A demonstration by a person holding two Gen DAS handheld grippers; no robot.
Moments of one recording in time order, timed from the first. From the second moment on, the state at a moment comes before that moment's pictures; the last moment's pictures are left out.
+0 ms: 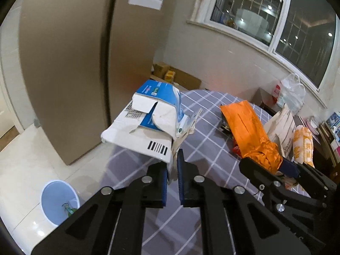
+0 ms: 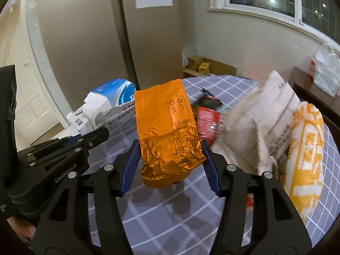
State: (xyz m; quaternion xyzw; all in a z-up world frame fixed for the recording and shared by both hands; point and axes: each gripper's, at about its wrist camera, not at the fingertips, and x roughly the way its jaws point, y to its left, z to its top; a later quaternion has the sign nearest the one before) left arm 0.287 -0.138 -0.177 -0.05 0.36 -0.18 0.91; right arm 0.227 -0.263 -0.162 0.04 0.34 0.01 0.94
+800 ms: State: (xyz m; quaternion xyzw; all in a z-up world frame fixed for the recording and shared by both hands) left arm 0.244 0.119 -0.171 -0.10 0.33 0.03 0.94; right arm 0.258 -0.010 -0.158 -0.03 0.33 0.16 0.93
